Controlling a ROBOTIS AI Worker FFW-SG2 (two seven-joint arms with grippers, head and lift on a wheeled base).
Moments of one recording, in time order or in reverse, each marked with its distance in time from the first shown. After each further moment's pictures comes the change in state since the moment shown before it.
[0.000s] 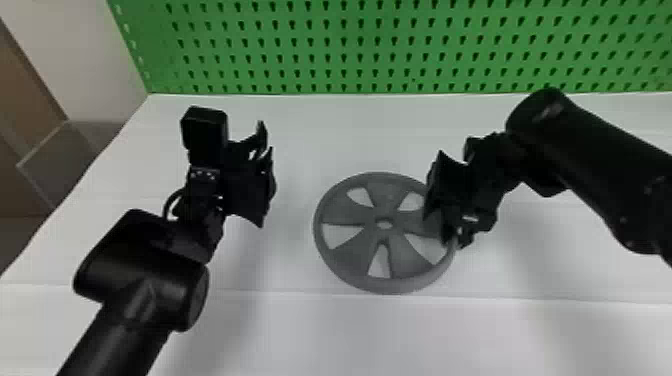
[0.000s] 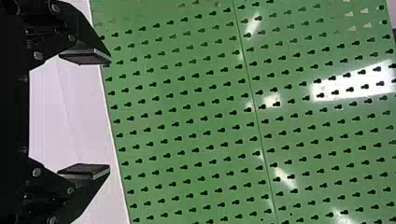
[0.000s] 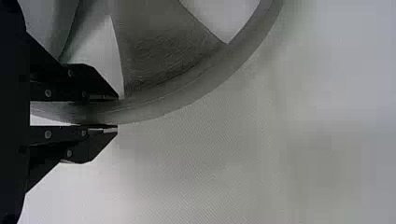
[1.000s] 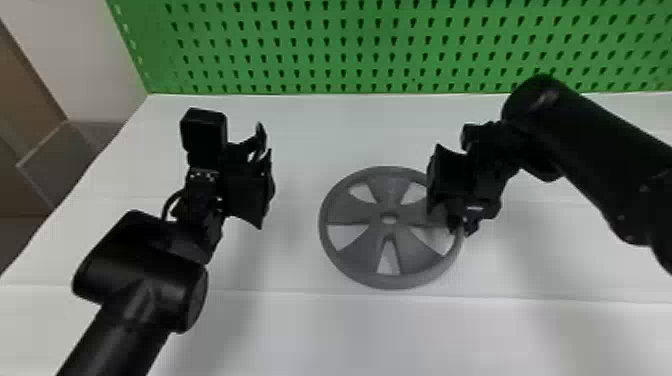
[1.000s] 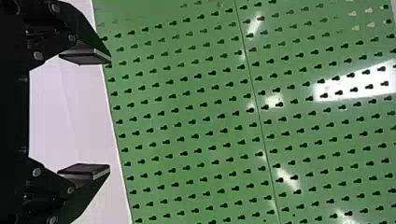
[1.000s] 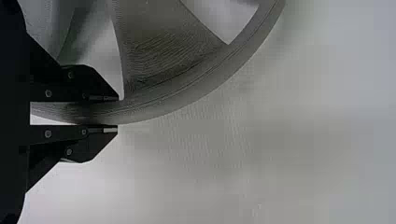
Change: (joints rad) left arm 0.005 0.002 0.004 0.000 0.003 0.006 0.000; right arm 0.001 -0.003 0.102 -0.093 -0.001 0.040 0.001
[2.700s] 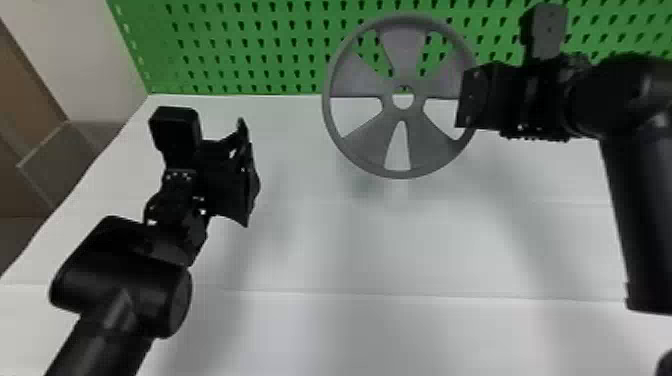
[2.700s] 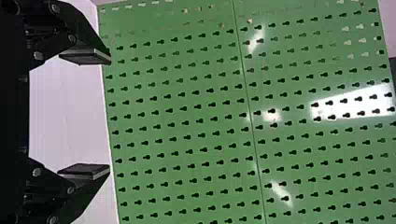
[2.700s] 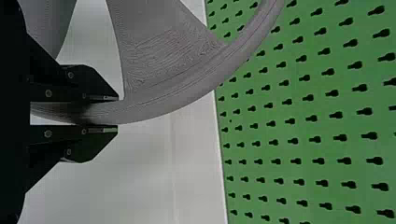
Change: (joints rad) left arm 0.047 0.001 0.068 -0.063 0.048 0.000 0.001; right arm 0.469 -0.074 -0.200 -1.188 0.349 -0.105 0.388
